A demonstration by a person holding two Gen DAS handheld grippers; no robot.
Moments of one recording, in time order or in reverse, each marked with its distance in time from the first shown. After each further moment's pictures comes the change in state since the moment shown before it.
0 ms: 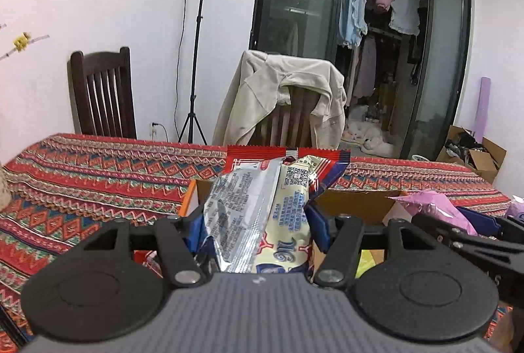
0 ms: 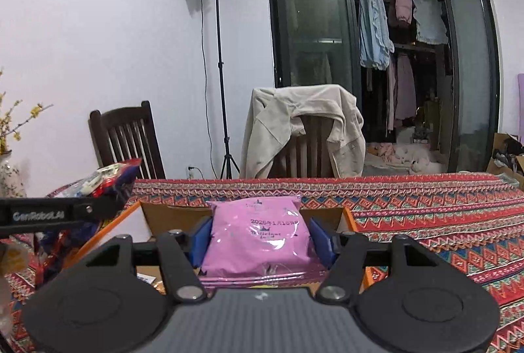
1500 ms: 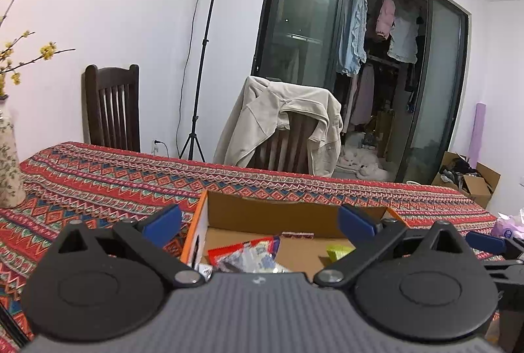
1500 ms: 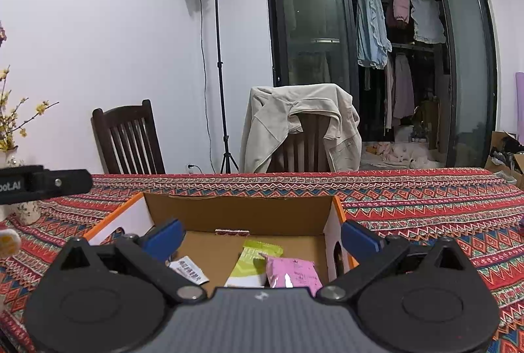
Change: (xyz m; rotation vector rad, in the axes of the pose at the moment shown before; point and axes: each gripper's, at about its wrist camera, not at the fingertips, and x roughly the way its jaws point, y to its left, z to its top) left arm -0.063 0.013 -0.013 -0.042 -0.100 -0.012; right arm -0.033 -0.003 -0.013 0.003 -0.002 0.000
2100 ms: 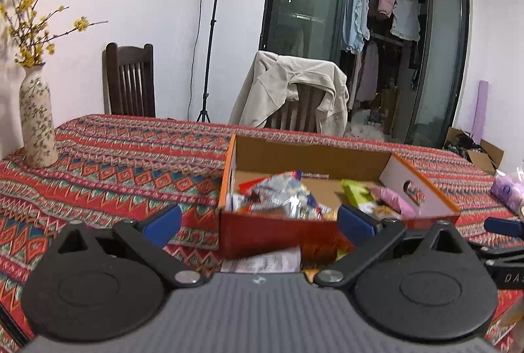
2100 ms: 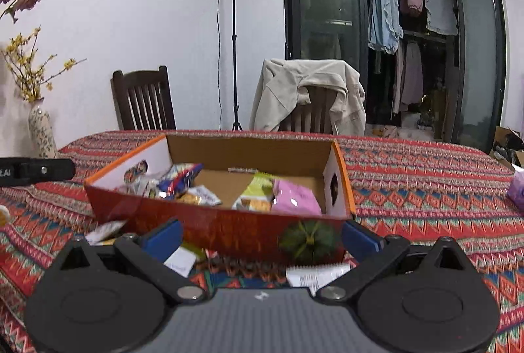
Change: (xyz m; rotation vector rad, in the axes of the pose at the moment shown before) left arm -0.060 0.029 -0.060 0.028 0.075 0.029; right arm -0.064 0.008 -0.060 -0.060 0.094 0.018
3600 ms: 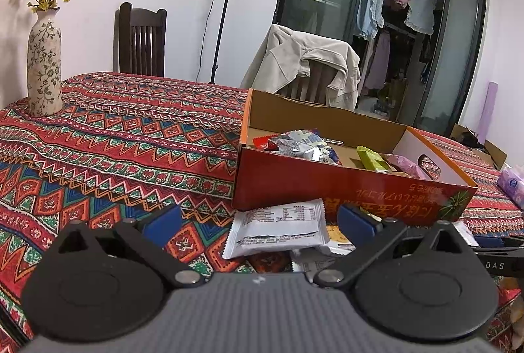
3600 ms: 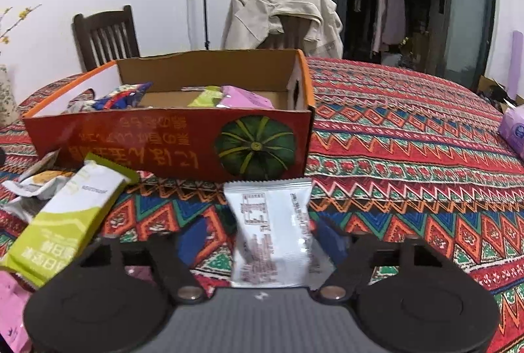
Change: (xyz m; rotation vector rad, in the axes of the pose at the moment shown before) left arm 0.018 0.021 -0.038 -0.078 0.076 0.004; right arm 0.050 -0.032 -0.039 0.031 0.237 -0.072
